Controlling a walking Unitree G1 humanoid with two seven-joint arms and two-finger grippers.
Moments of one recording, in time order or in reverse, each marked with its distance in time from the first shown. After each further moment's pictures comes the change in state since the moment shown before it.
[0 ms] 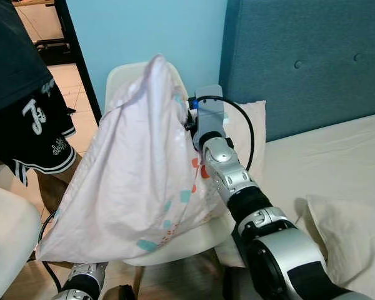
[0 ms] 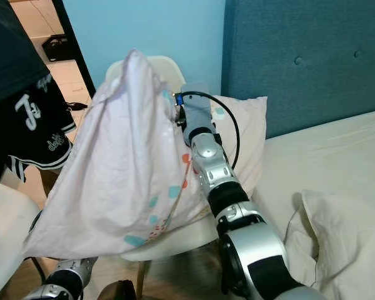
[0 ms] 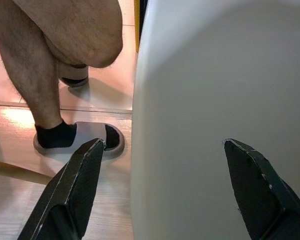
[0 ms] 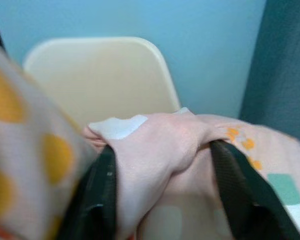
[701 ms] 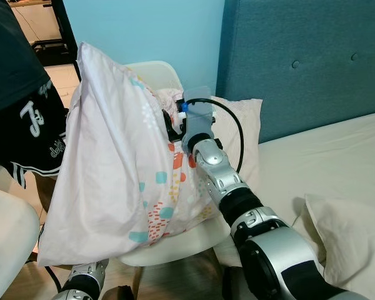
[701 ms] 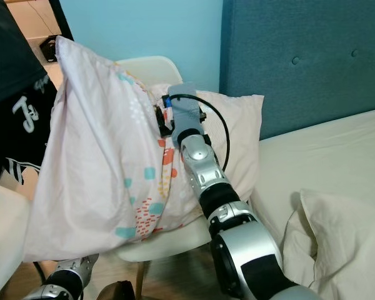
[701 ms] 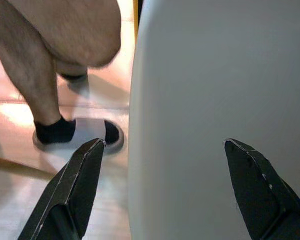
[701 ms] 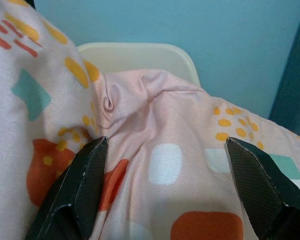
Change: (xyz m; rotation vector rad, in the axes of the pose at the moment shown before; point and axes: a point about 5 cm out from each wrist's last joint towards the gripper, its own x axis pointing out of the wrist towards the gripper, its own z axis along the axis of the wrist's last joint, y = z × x) left arm -0.001 0.000 -0.006 0.002 0.035 0.003; right arm -0.003 0.017 -0.004 -0.048 -0.030 0.089
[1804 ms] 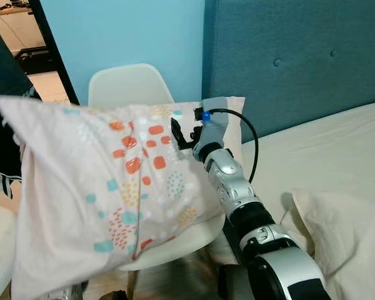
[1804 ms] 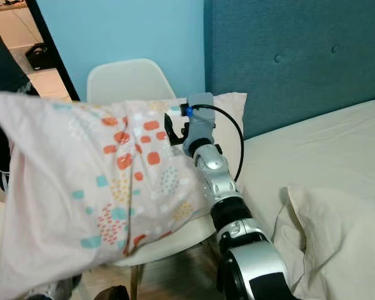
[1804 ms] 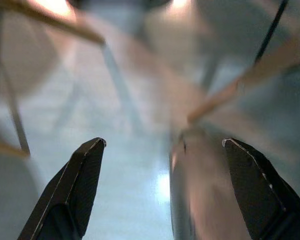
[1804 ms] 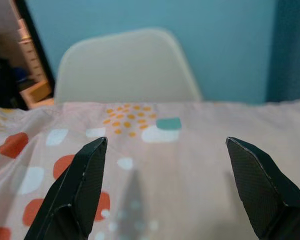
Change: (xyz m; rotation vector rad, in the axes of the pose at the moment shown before) left arm -0.048 0.070 -0.091 0.102 0.546 0.179; right arm -0.022 -0.007 -0.022 0.218 0.018 0.132
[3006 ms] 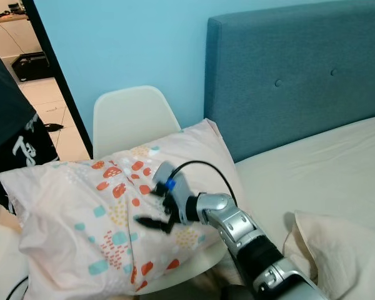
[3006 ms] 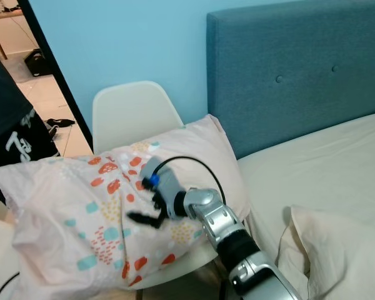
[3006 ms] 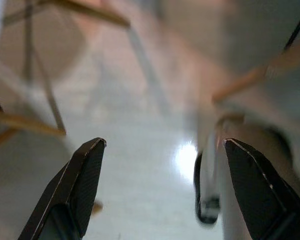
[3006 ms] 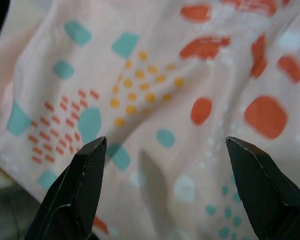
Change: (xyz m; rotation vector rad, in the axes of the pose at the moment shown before) left arm -0.005 0.017 -0.035 0.076 0.138 0.034; right arm -0.064 0.050 -0.083 -0.202 0.593 0.791
